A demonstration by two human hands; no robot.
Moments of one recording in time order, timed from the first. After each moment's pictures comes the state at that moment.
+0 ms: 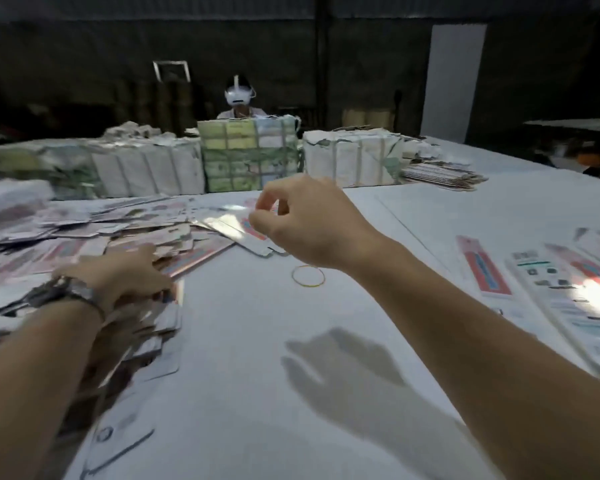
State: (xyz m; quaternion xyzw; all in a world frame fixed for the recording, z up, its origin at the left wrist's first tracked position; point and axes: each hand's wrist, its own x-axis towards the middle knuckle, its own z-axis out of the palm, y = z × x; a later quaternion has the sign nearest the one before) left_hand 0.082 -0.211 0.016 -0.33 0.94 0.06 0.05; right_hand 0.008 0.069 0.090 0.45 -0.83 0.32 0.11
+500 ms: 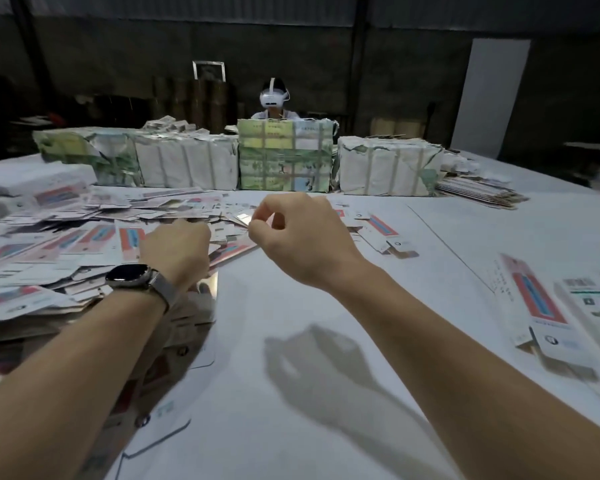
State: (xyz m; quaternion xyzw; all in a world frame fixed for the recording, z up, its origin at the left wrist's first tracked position) left_hand 0.074 -0.176 0.024 -0.32 0.94 -0.11 -0.11; right_hand 0.026 0.014 0.067 0.46 -0.80 0.37 0.09
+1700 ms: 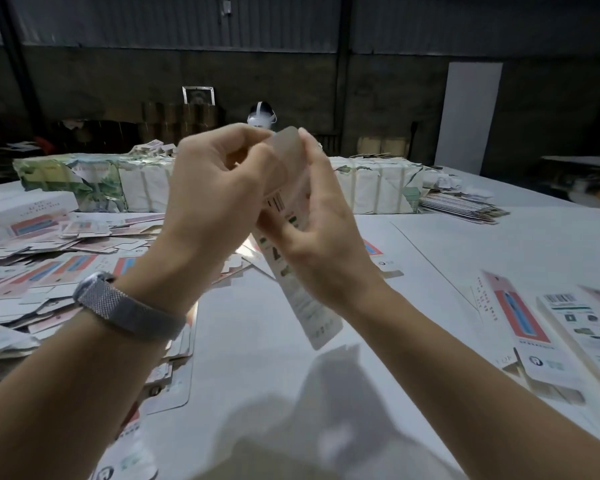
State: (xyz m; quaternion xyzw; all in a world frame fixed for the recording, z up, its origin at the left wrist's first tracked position) left_hand 0.084 -0.051 0.116 0.01 0.74 0.45 -0.50; right_hand 0.014 0.044 0.078 0.46 -0.67 0.57 0.13
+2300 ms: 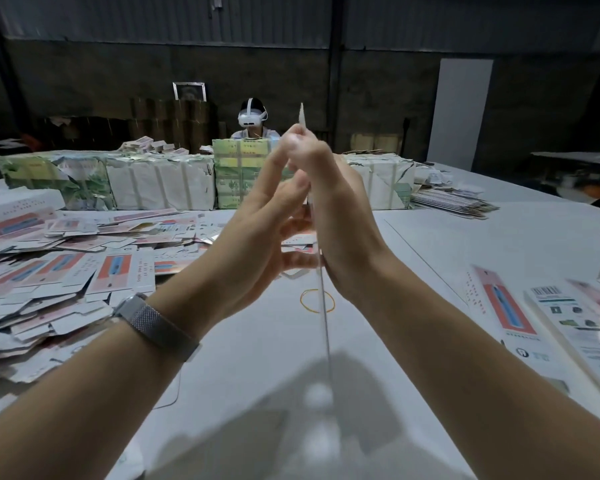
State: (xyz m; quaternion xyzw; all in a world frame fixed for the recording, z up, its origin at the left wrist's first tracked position) left_hand 0.057 -0.043 0.078 0.17 0.69 0.68 -0.19; right_hand 0.018 0.053 0.101 0.39 -0.61 0.69 -0.02
